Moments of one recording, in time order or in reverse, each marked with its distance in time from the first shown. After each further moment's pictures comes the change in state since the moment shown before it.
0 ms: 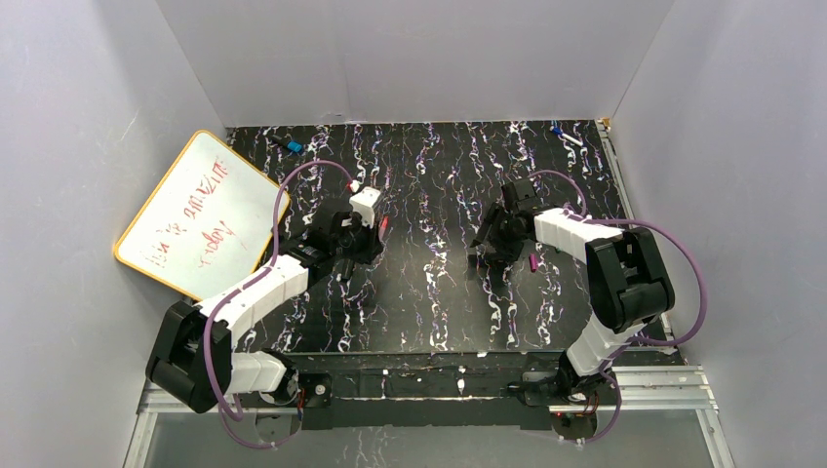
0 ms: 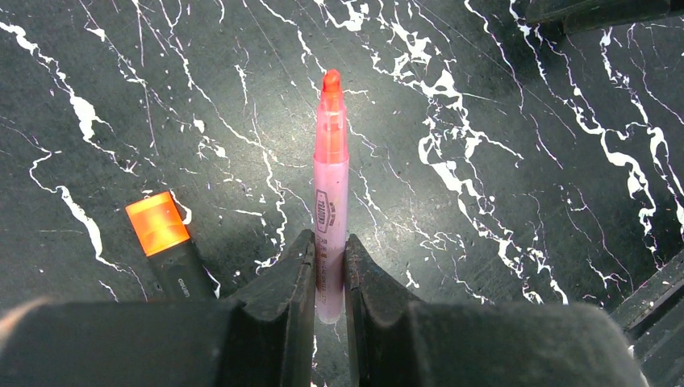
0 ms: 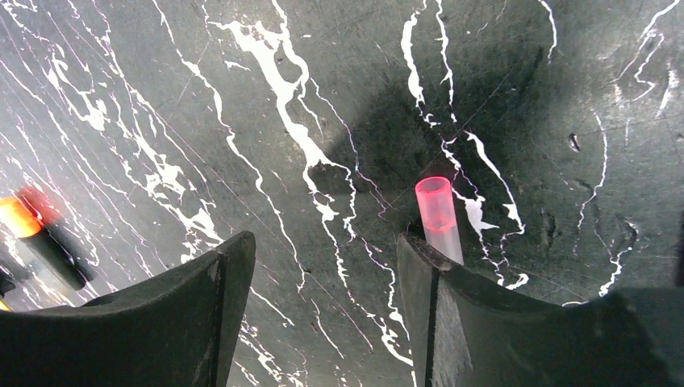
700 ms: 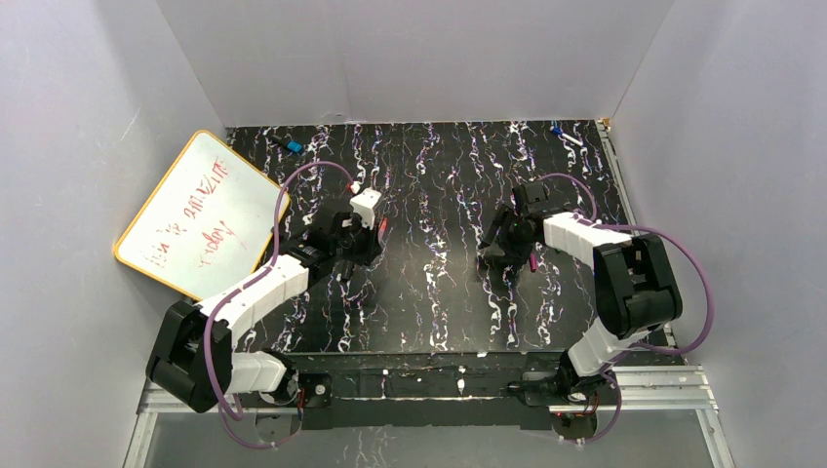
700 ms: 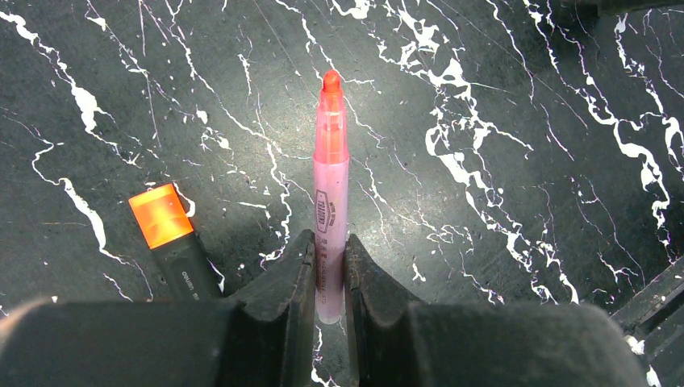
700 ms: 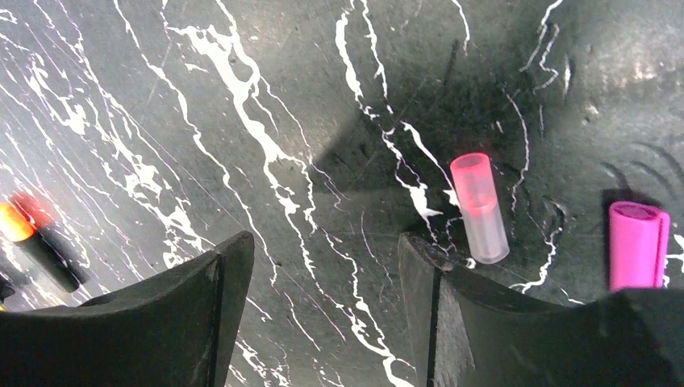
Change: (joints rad) left arm 0.000 0.002 0.000 -0.021 -0.007 0.015; right arm -0.052 -0.043 -0.047 0.003 -0.008 -0.022
